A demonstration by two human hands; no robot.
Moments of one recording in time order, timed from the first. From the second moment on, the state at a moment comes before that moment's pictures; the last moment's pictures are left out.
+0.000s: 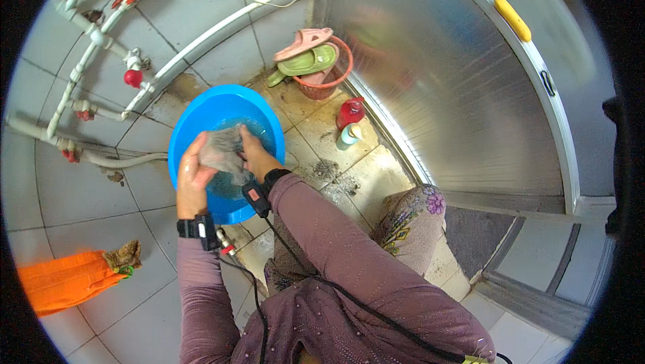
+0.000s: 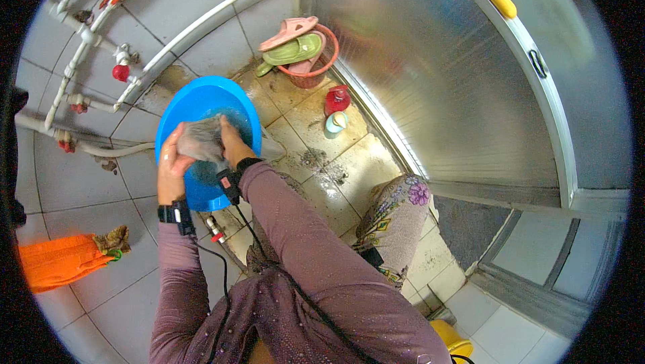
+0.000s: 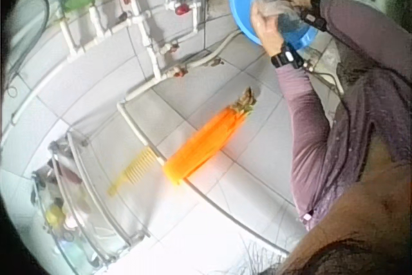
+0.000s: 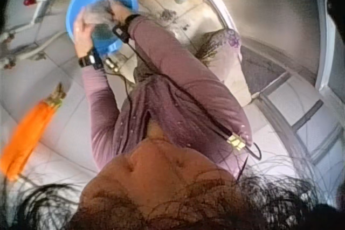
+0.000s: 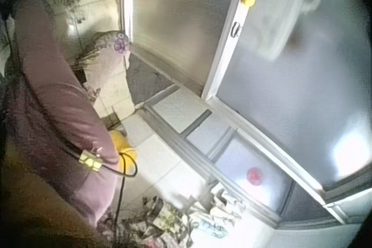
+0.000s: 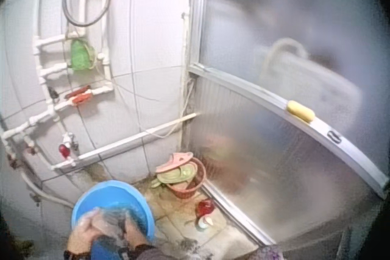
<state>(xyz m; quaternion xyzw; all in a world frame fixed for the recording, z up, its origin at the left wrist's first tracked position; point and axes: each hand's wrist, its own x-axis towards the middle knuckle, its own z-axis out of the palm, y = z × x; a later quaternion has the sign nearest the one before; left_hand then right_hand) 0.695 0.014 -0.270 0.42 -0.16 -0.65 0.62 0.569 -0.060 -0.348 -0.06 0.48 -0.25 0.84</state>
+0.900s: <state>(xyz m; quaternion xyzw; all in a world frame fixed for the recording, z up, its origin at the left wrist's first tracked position) 0.706 0.016 -0.302 0.60 -0.11 -0.60 0.52 0.587 -0.078 -0.381 -0.16 0.46 -0.23 0.84</state>
